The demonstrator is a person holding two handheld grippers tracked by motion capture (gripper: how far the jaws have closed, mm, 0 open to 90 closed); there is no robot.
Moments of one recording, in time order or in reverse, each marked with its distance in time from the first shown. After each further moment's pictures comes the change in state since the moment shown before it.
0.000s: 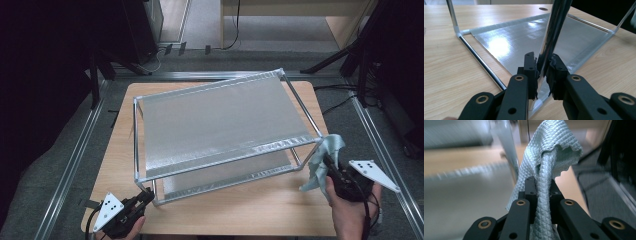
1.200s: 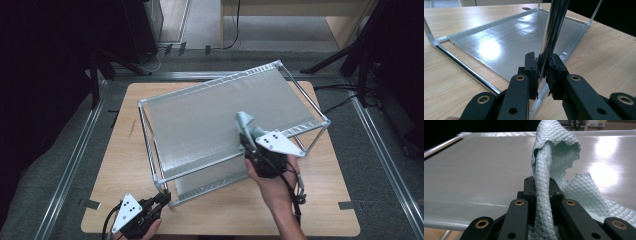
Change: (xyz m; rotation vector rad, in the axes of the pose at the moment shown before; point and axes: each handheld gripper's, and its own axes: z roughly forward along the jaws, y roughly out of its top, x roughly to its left) left arm -0.031 0.001 0.020 0.001 -0.083 0.047; right arm 0.183 0.046 0.031 -0.002 0.384 -0.214
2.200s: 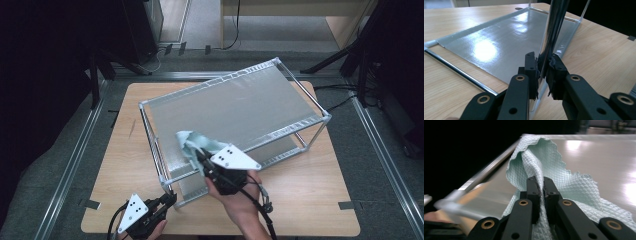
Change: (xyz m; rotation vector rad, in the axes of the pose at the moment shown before) left arm -0.009 0.001 0.008 -0.001 -0.037 0.015; right arm 0.085 -0.001 0.011 -0.004 0.249 -0.042
